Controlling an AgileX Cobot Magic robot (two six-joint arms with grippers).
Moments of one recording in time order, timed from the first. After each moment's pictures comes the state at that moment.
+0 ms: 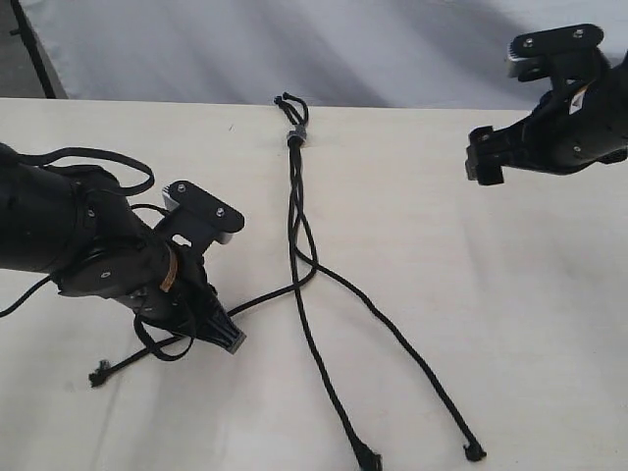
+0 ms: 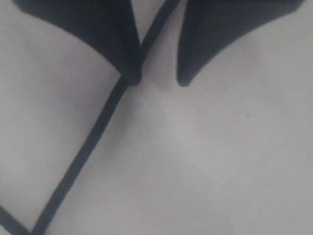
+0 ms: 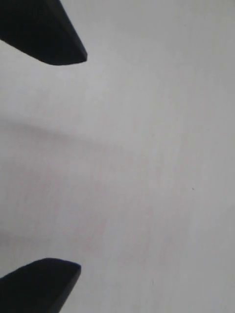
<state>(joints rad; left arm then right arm) -0.55 1.74 -0.81 0.44 0.36 -0.44 0.06 1.63 -1.03 -0.14 0.41 0.04</state>
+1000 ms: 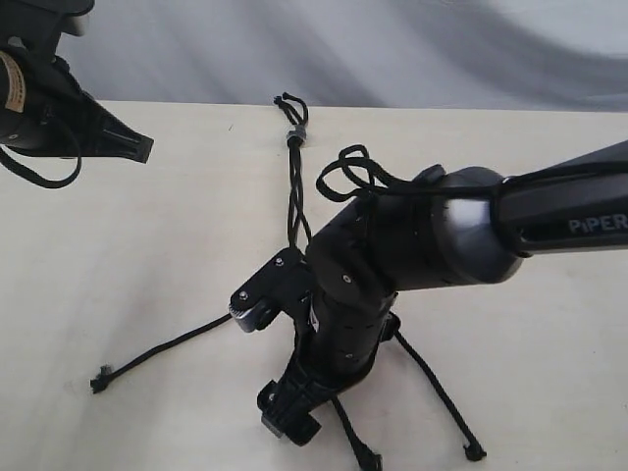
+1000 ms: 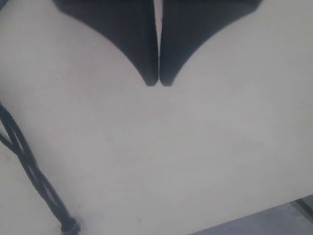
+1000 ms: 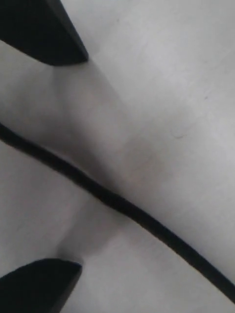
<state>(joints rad) -0.32 1.36 -0.93 0.56 0.53 -0.52 0.76 1.91 -1.03 -0.03 0.65 0.00</state>
